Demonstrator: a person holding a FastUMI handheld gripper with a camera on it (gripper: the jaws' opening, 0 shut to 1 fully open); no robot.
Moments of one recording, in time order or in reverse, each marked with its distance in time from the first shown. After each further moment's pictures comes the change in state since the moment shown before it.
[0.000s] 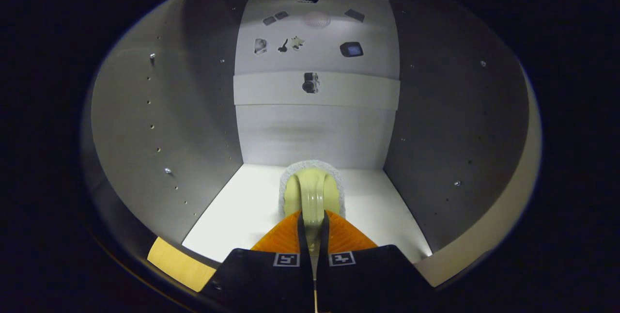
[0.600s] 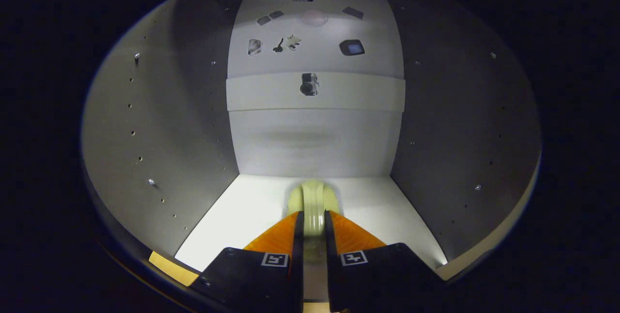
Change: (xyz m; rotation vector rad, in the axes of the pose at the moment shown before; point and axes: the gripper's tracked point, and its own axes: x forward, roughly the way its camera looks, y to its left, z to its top) arm 0.029 0.007 0.000 0.019 -0.042 0.020
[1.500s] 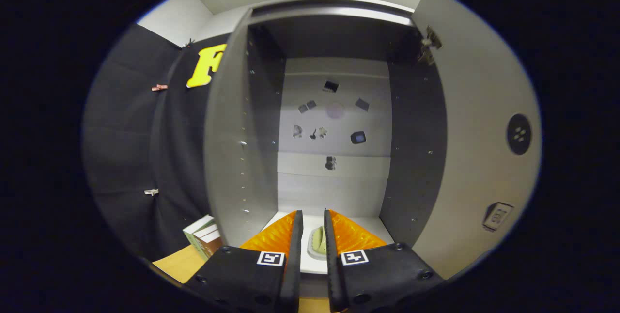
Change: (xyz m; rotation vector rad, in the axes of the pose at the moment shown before) arm -0.228 0.036 0.086 -0.067 -0.366 0.098
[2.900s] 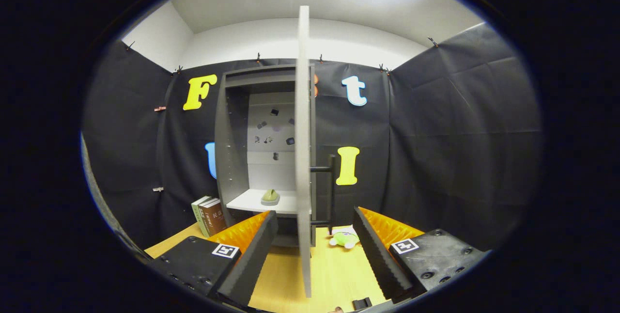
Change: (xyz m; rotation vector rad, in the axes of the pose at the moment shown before) arm -0.322 -0.195 -0.003 0.079 -0.013 -0.133
